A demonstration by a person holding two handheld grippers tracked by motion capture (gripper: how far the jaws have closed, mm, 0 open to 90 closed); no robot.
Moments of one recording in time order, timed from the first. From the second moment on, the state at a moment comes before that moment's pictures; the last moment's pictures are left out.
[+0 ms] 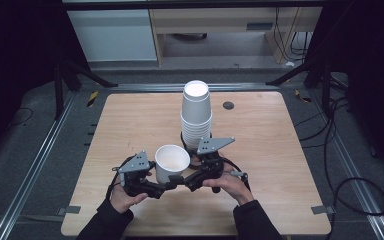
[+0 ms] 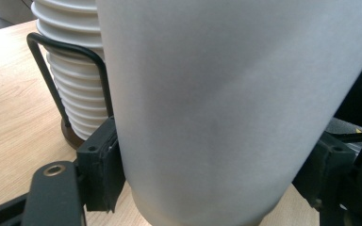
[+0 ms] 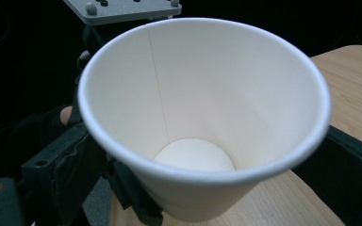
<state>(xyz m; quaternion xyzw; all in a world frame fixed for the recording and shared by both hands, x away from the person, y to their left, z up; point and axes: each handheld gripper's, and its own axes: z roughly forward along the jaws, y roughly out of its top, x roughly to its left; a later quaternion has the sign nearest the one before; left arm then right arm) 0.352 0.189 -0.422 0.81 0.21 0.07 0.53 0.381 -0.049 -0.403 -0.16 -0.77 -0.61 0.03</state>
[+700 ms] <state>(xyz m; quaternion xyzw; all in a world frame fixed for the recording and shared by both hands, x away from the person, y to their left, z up) 0.350 0.186 -0.422 0.82 0.21 0.07 0.53 0.383 -0.039 -0.407 -0.15 -0.76 -0.63 0.04</state>
